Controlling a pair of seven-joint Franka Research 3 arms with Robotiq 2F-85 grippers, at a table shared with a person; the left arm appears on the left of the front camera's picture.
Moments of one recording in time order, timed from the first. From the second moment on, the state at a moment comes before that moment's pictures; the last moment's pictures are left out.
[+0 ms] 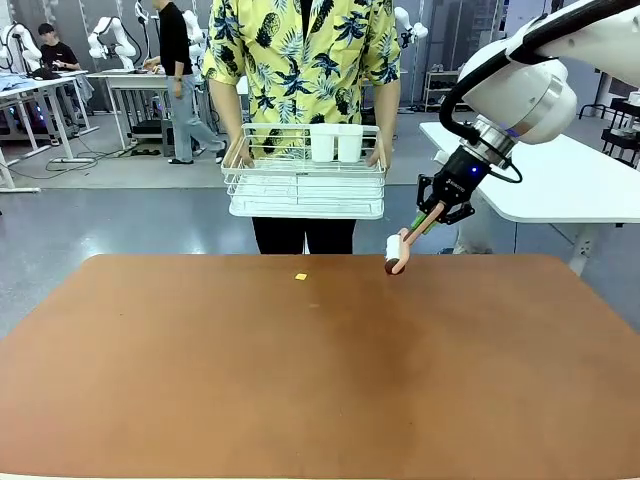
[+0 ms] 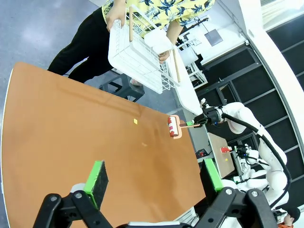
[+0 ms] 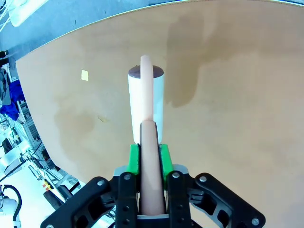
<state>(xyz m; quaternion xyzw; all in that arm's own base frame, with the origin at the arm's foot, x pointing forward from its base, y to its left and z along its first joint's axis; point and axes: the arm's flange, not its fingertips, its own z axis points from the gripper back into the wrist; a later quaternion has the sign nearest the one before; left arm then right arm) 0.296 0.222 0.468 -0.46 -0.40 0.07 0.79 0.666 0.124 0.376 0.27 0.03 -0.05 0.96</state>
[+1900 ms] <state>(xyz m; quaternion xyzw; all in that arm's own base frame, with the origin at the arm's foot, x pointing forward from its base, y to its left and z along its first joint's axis) 0.296 0.222 0.468 -0.46 -0.40 0.07 0.79 0.721 0.265 0.296 0.31 0.12 0.07 0.94</state>
